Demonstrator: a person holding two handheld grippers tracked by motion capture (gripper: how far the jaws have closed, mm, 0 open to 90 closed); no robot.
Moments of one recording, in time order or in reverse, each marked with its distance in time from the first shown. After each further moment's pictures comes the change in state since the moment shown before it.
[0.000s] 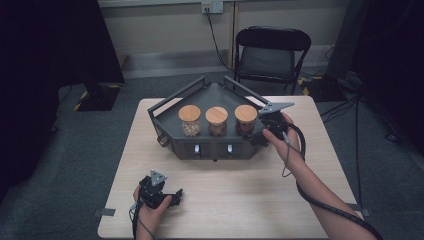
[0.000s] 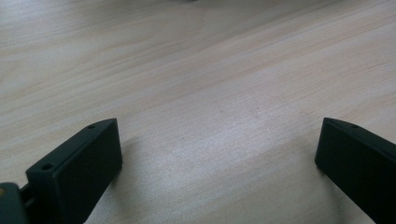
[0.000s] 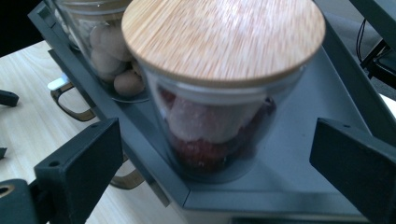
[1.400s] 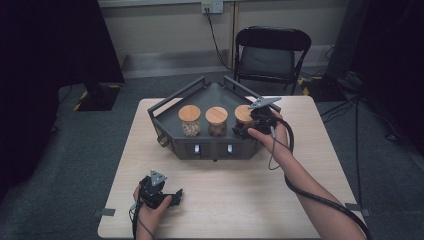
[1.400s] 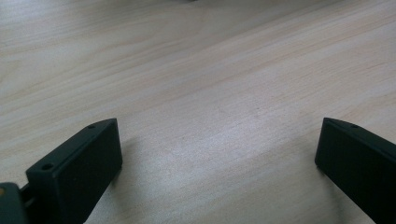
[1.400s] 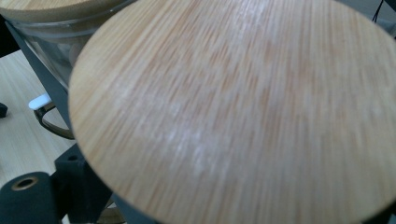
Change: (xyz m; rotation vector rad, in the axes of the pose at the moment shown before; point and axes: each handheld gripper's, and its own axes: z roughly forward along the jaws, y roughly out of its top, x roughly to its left) left arm 0.000 0.000 0.000 0.000 0.000 0.000; right arm -0.003 0.021 0.033 0.034 0.012 0.008
